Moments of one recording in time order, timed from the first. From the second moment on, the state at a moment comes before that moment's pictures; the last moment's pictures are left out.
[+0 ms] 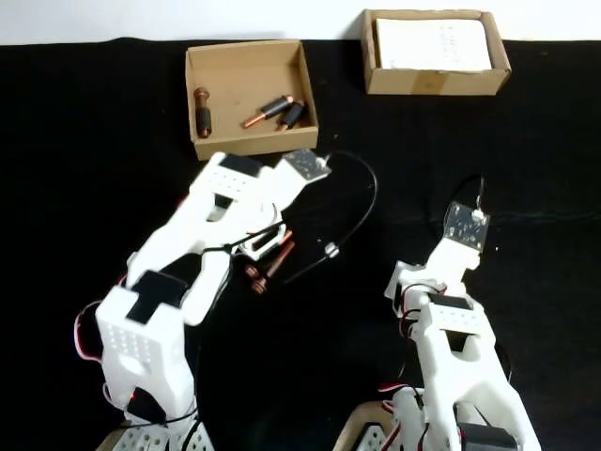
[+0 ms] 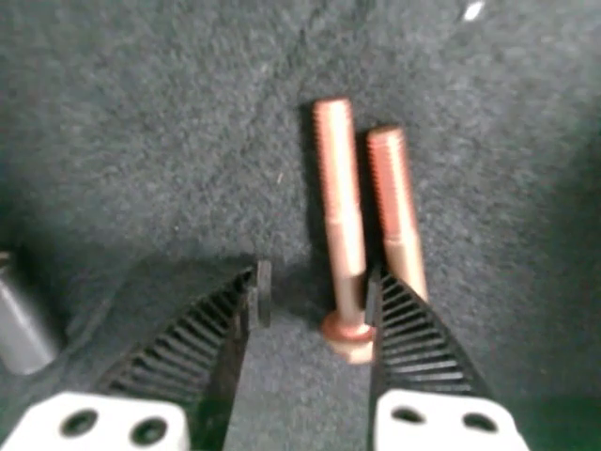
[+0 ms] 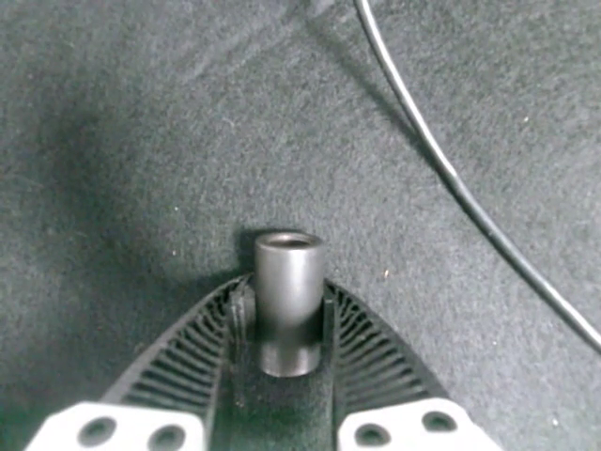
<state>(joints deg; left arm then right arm) 13.7 22.5 6.7 71.3 -26.9 0.6 -27.6 74.6 20.0 -14.0</state>
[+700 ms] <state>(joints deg) 10.1 31.2 -10.0 82.6 -34.4 0.5 -27.6 74.8 20.0 -14.0</state>
